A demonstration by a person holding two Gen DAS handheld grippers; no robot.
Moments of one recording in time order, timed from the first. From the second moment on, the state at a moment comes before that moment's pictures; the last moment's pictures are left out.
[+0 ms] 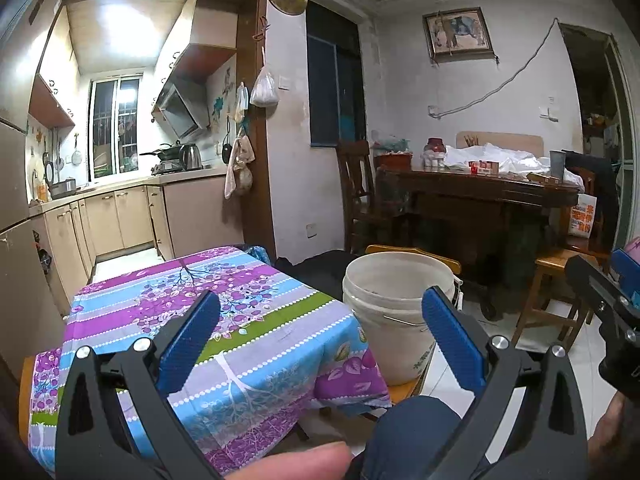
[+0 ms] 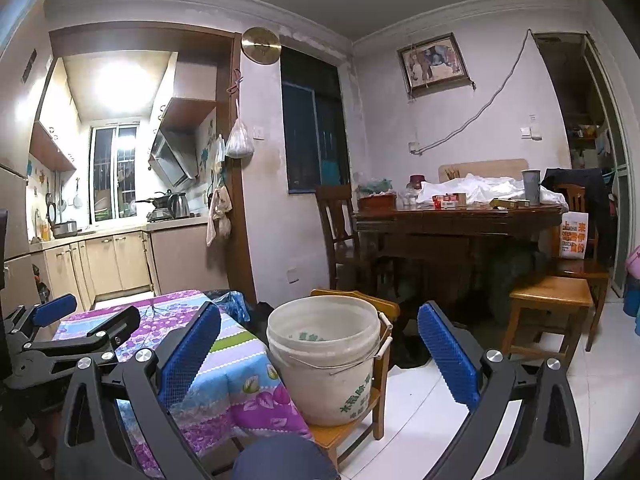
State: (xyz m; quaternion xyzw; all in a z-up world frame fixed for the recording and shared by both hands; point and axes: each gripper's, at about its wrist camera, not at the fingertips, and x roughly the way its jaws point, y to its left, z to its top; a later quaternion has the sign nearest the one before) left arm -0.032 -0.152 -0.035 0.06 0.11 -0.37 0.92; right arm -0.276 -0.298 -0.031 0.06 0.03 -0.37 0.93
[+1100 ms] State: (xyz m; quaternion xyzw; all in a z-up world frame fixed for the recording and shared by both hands) left arm -0.031 -0.157 -0.037 0.07 0.12 -0.37 0.92; right arm -0.268 -0.305 -0.038 0.06 0.04 -0.35 0.93
